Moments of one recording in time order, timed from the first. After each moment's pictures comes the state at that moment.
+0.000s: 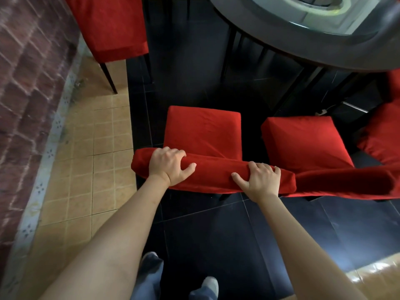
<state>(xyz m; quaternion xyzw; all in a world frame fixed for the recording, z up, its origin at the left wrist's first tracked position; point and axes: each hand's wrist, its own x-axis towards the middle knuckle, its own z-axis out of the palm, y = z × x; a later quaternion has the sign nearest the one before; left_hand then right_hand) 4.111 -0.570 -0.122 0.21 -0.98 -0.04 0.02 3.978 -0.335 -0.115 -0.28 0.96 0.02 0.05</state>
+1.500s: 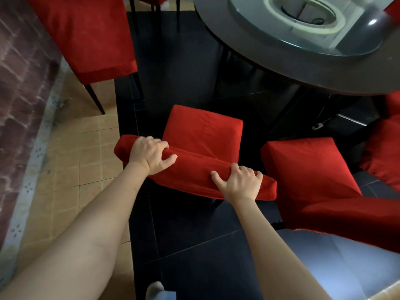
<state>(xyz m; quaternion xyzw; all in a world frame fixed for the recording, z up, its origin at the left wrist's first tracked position) 3.973 -0.744 -0.123 0.15 -0.99 0.00 0.02 3.884 -0.488 -0.125 -0.21 0.98 -0.01 0.03</state>
